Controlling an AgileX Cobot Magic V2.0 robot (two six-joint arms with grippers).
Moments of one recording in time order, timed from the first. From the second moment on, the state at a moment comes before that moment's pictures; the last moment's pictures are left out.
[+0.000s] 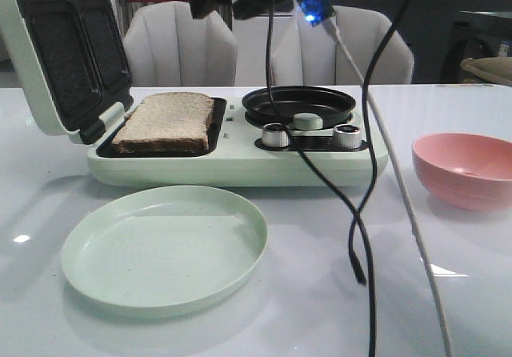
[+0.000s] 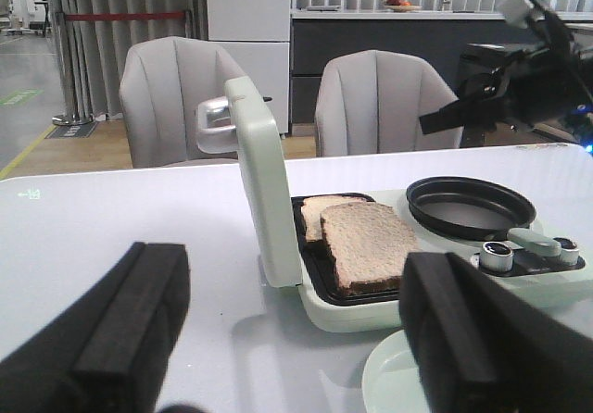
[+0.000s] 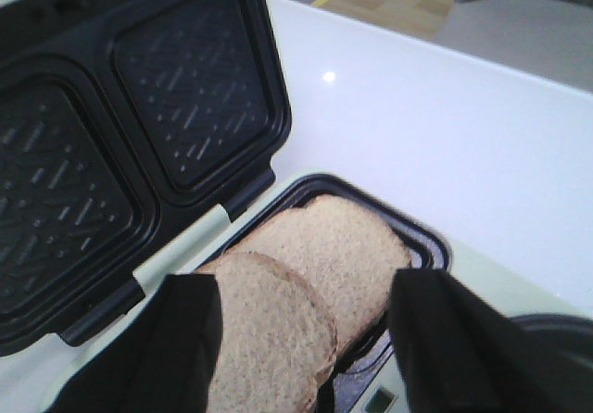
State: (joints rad) left arm -0.24 0.01 -0.33 0.02 0.40 -0.06; right arm 0.47 1.93 -1.60 1.13 0.23 -1.12
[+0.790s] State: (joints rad) left arm -0.24 0.01 -0.33 0.02 0.40 -0.06; right arm 0.38 1.50 -1.57 0.00 0.73 -0.14
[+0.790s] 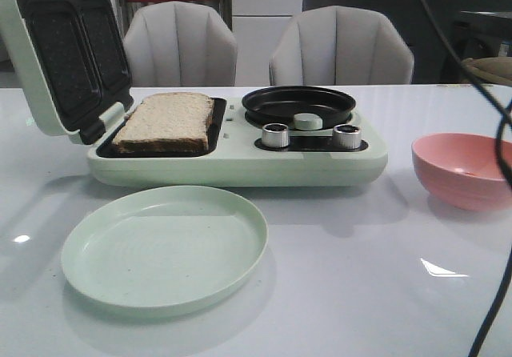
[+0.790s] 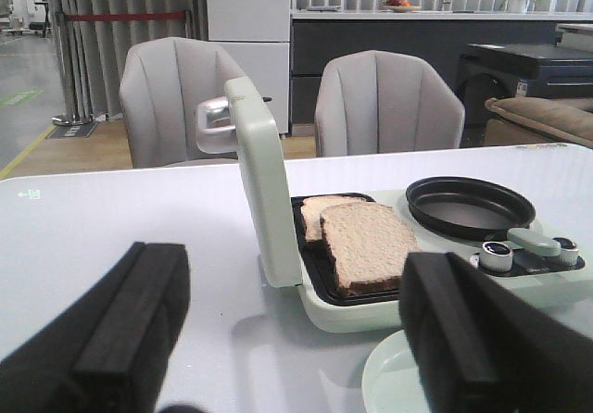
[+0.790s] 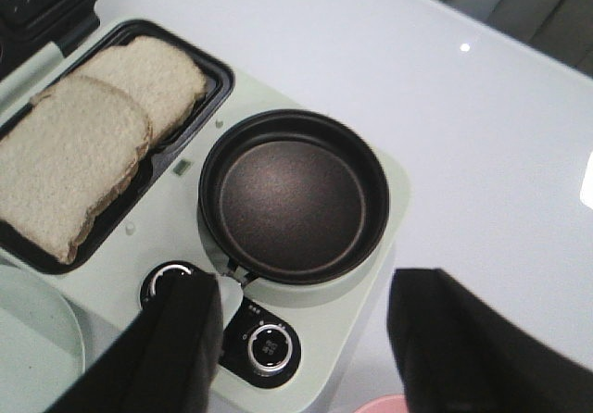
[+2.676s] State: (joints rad) left arm -0.24 0.01 -0.33 0.02 0.40 -0.06; right arm 0.38 0.38 -0.26 0.18 -0.04 -0.09
